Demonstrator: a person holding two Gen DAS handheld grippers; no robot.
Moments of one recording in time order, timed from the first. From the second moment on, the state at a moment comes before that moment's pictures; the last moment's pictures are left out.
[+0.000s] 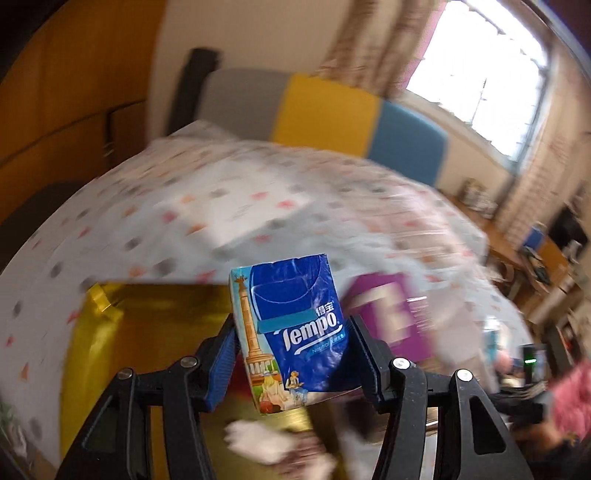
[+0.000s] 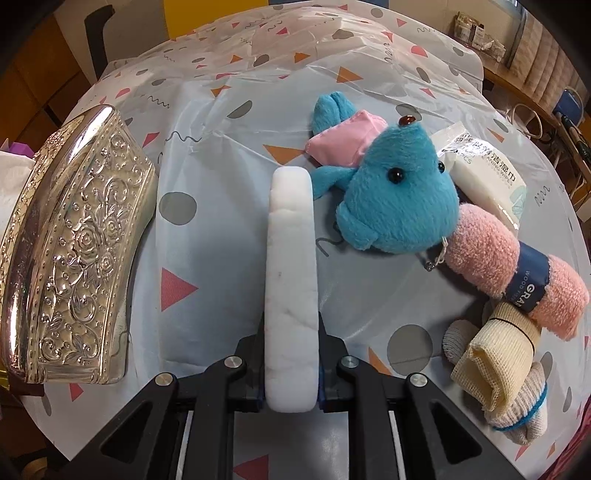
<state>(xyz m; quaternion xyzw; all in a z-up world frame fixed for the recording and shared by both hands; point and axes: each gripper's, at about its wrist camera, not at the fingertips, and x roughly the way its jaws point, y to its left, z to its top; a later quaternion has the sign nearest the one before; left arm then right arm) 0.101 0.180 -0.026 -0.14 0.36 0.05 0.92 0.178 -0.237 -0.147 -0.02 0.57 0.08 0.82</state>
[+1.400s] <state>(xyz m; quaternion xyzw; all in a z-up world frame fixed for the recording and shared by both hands) 0.011 0.190 -0.063 -0.14 0.37 0.10 0.91 0.101 -0.138 0.009 0.06 0.40 0.30 0.87</state>
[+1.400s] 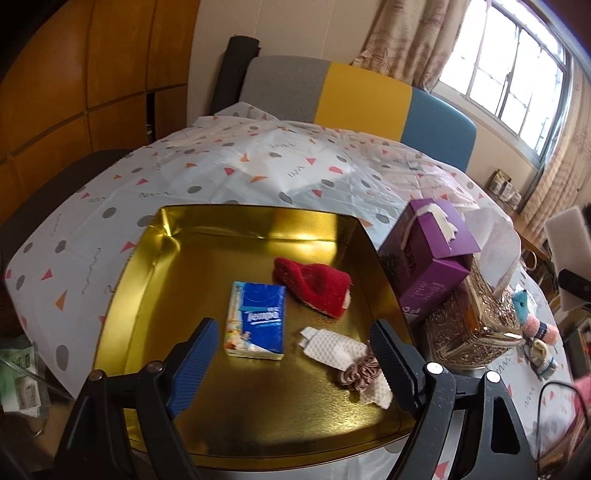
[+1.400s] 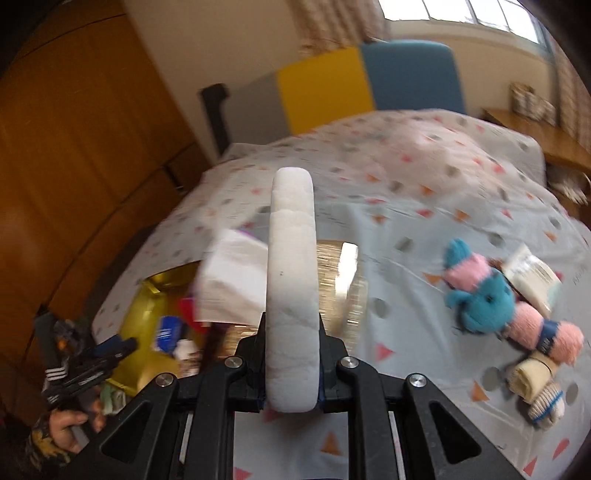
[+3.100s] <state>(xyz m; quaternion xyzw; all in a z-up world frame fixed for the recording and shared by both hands) -0.012 0.183 -0.048 -0.09 0.34 0.11 0.93 0.087 -0.096 -0.025 0.01 0.42 0.31 0.85</state>
